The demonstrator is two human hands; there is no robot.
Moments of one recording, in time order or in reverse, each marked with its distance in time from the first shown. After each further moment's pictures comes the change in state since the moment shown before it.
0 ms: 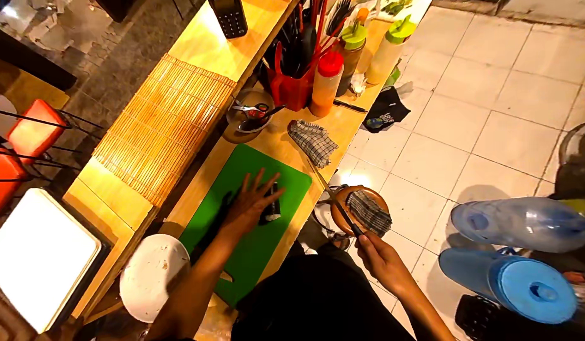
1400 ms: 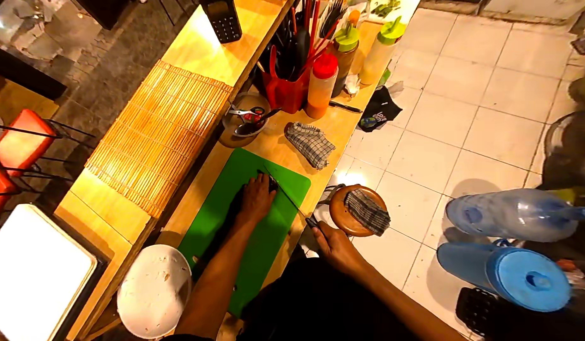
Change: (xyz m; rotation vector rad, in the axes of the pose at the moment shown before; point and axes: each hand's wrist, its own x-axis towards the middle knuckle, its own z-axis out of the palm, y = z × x) left_hand 0.054 -0.005 0.022 -0.096 -0.098 -0.453; right_hand 0.043 -0.048 0.070 -0.360 -0.186 -0.202
